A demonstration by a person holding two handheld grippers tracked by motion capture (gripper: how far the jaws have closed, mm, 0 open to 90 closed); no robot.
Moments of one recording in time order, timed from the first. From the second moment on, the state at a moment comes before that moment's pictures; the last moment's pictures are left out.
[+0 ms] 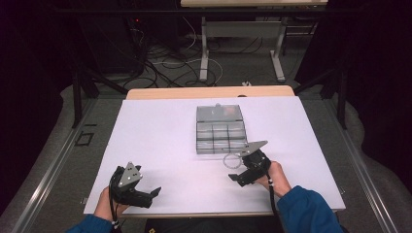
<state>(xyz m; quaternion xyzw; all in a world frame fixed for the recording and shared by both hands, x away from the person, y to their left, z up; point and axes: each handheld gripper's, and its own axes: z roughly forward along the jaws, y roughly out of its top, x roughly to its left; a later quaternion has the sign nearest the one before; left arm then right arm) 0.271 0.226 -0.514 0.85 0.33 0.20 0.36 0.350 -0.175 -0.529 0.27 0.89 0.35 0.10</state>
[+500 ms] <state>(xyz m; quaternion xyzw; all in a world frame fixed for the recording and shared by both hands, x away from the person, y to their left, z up) 0.271 0.225 -0.514 0.86 0.32 0.20 0.35 0.365 -0.162 -0.541 0.27 0.90 0.33 0.09</state>
